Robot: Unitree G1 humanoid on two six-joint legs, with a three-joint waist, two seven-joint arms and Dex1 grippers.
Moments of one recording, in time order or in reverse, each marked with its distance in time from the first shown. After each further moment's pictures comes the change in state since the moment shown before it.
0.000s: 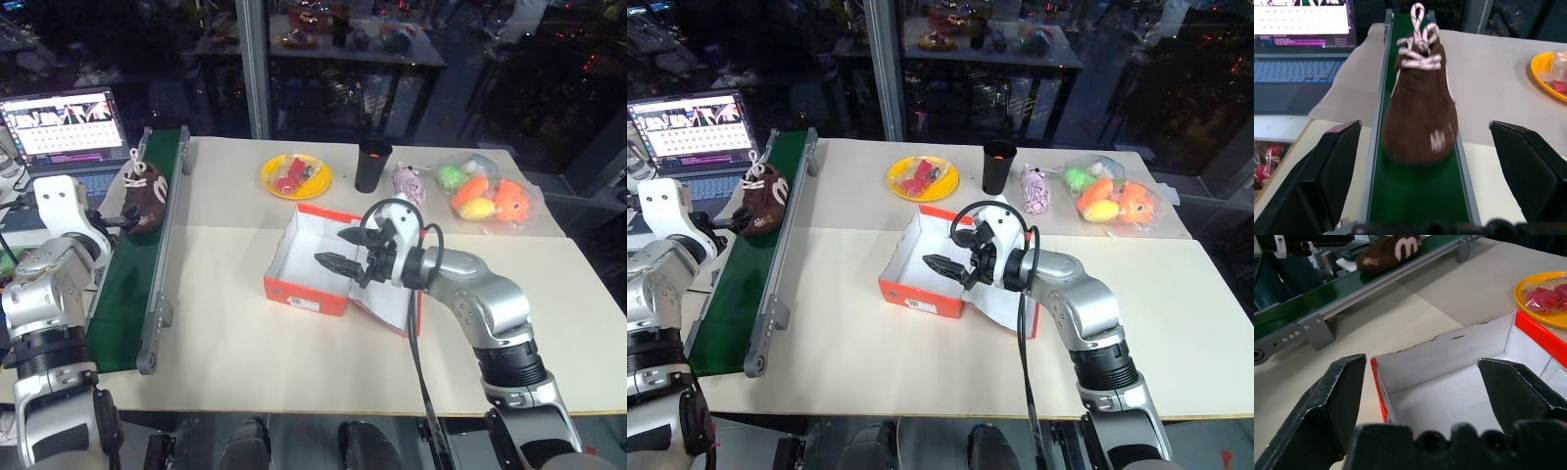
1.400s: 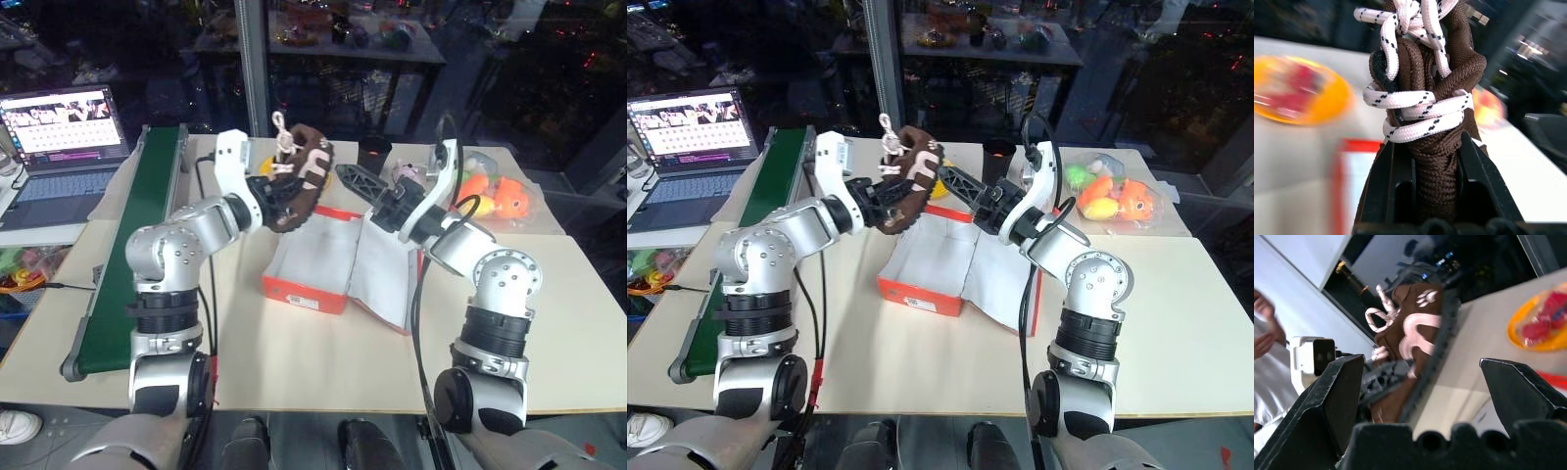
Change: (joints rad) left arm -0.227 -0.441 -0.217 -0.400 -0.327 0.432 -0.019; right arm -0.192 0.281 -0.484 0.090 0.497 0.346 -0.504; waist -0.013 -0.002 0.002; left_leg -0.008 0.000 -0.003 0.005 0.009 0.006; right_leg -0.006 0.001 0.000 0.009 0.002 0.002
